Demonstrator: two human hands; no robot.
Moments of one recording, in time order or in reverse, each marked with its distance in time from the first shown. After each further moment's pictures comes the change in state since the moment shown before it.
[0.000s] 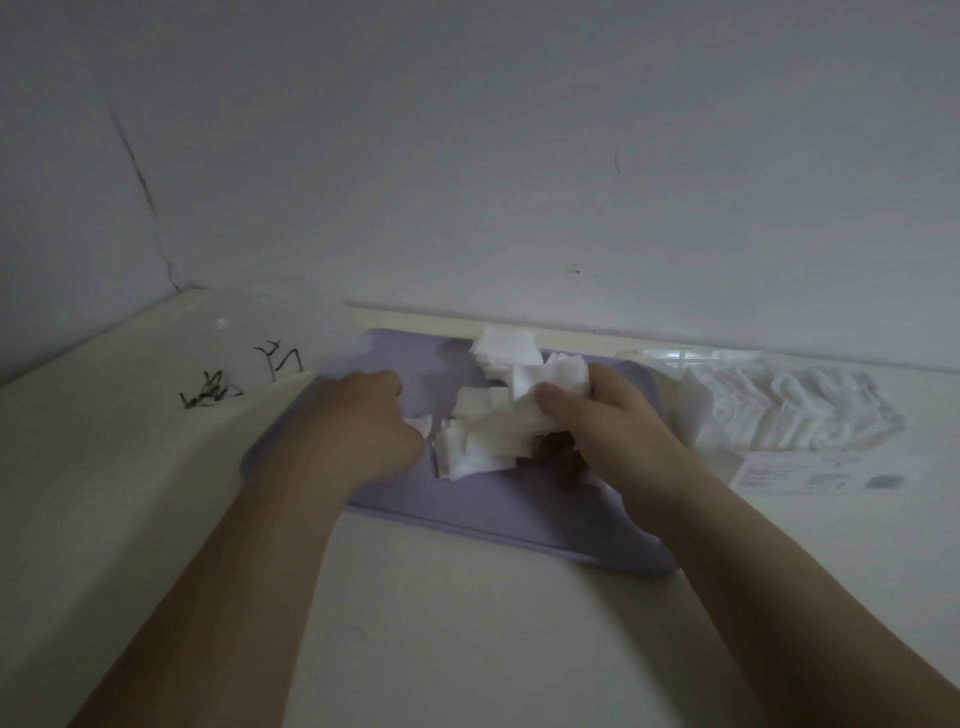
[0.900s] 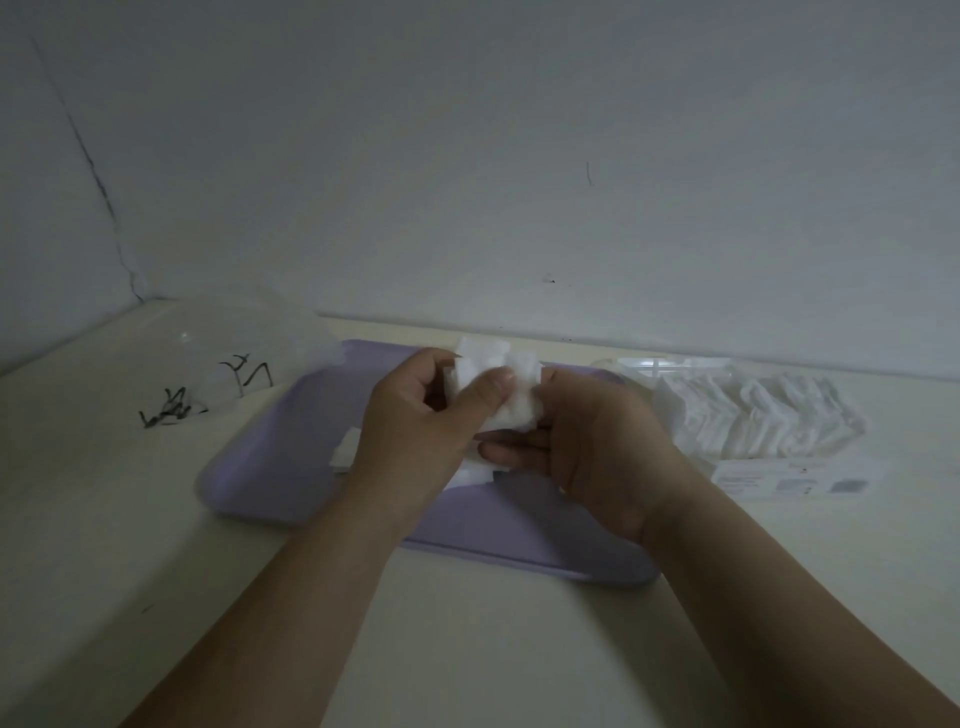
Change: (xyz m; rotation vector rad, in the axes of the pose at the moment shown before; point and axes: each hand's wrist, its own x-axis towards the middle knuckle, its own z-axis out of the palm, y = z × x) left_hand -0.010 0.059 0.042 -1.257 0.210 0.309; right_hand -0.010 -0.023 -0.004 0.517 -0.295 0.100
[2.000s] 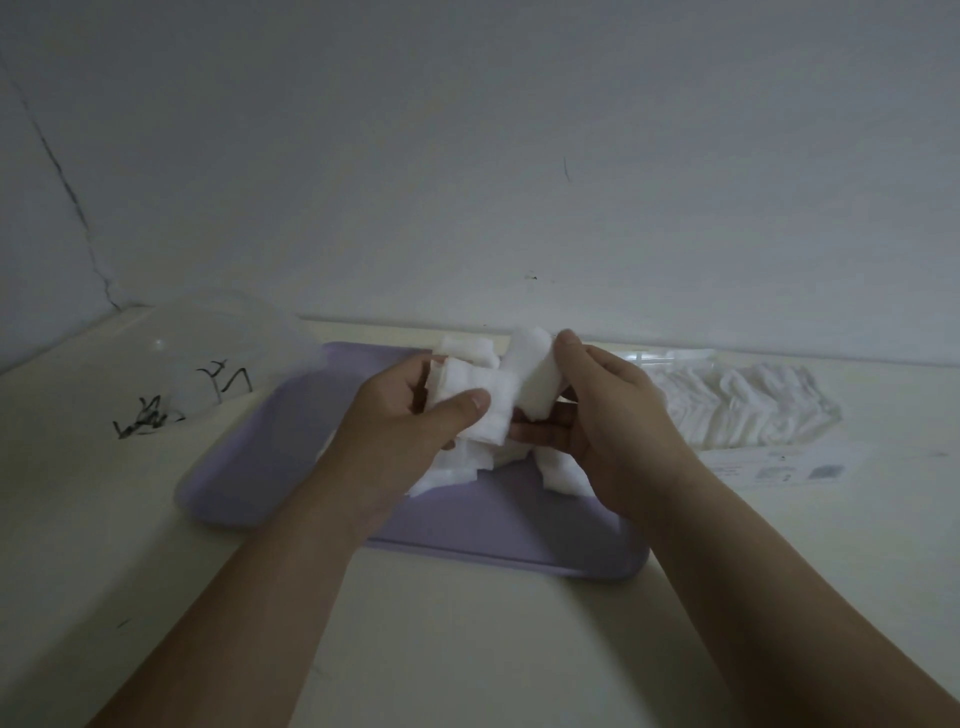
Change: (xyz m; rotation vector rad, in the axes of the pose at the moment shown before) left_hand 0.007 -0.002 -0.012 -0.063 -0.215 -0.100; right_hand 0.000 -0.009 -0.008 -0.006 0.380 -0.161
